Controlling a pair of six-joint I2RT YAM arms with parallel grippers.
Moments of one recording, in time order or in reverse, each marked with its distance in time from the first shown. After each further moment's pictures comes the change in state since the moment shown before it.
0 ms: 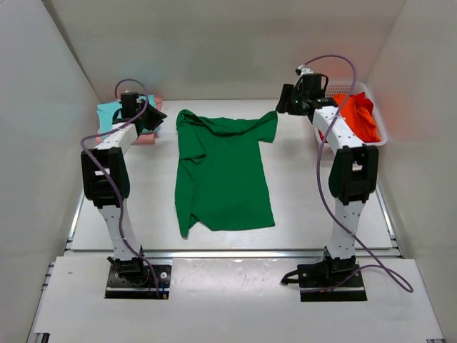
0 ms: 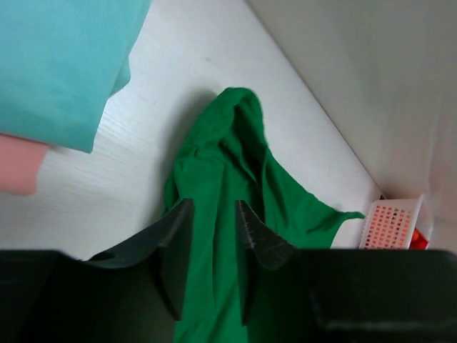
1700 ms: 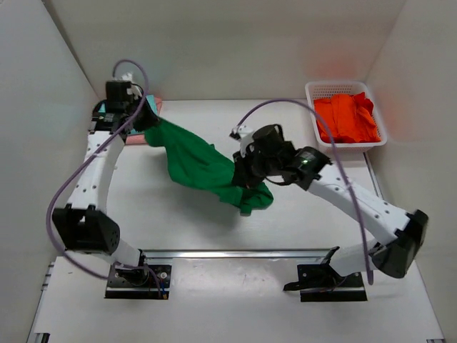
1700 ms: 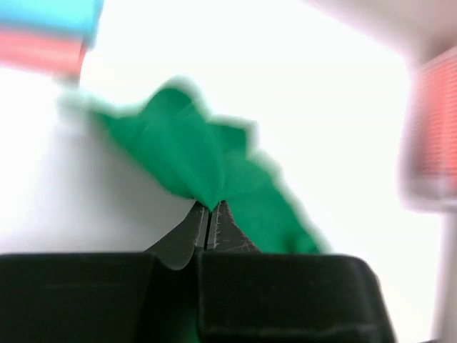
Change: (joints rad) left arm -0.111 -0.504 -0.018 -0.602 -0.095 0.435; right arm 0.701 -0.724 -0.583 -0.340 -0.059 -0.003
